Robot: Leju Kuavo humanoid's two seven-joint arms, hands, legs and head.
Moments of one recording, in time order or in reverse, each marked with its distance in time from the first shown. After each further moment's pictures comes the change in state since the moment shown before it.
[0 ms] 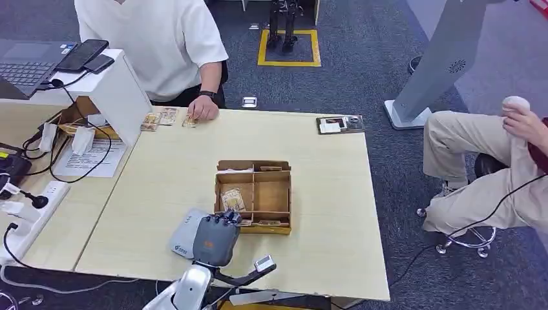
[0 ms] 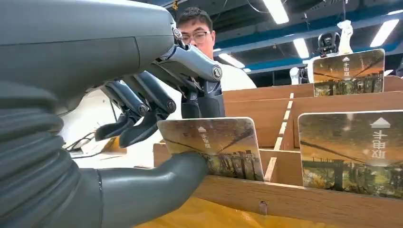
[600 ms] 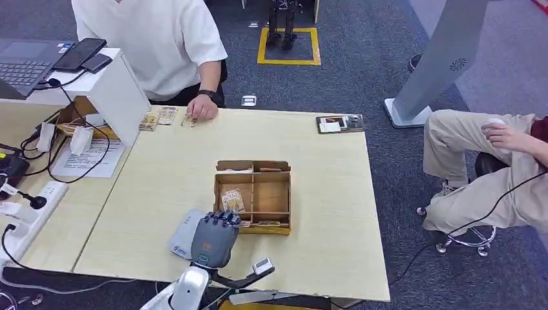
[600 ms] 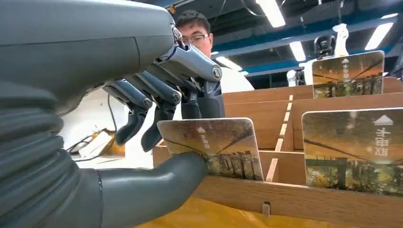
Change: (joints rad) left arm 0.002 0.030 -0.041 -0.033 0.000 -0.006 0.048; right arm 0.000 0.000 0.003 0.000 0.003 0.000 0.000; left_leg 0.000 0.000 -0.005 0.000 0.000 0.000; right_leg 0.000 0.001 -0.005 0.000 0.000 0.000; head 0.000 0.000
